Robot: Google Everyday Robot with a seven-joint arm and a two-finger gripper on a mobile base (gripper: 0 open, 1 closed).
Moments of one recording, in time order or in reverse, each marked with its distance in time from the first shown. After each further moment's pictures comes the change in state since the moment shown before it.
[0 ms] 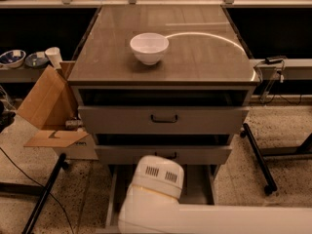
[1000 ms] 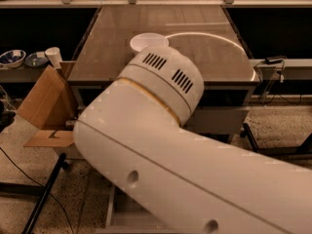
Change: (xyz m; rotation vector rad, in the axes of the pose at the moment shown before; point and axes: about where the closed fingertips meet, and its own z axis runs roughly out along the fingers) arm 0.097 -0.080 -0.171 0.087 0.147 -0.049
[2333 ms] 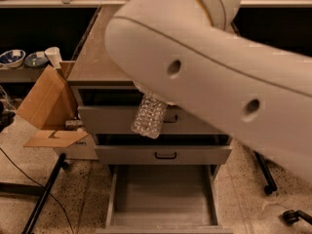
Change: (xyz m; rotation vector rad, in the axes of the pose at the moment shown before) arm 0.105 -0.003 -0.026 -0.013 0.095 -0.019
